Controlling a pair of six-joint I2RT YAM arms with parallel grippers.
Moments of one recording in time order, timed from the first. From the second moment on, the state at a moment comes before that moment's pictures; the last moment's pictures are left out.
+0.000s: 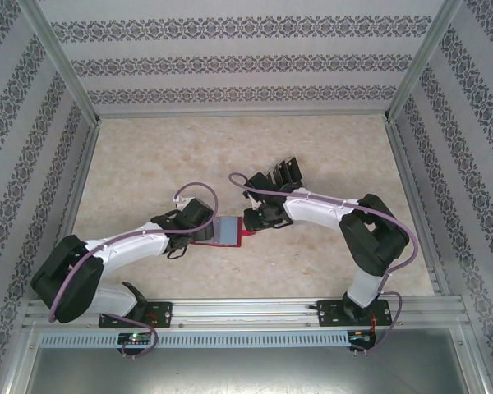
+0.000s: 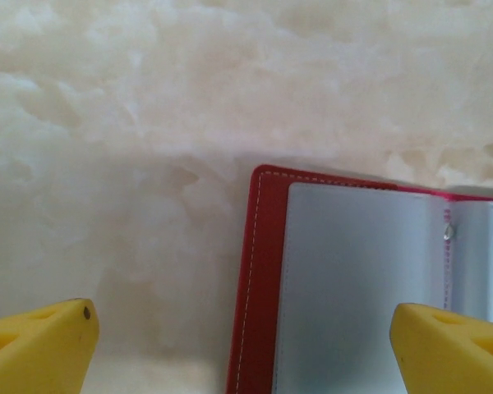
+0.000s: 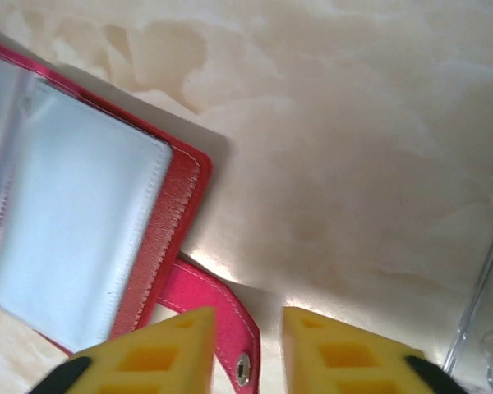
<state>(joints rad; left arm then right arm) -0.66 1.35 0.64 -0.40 -0.36 -0.70 0.73 1.75 1.09 -0.54 -0.14 0.43</state>
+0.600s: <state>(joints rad) -0.66 1.25 0.60 -0.39 -0.36 -0.71 0.59 1.57 1.37 -0.79 0.01 0.44</state>
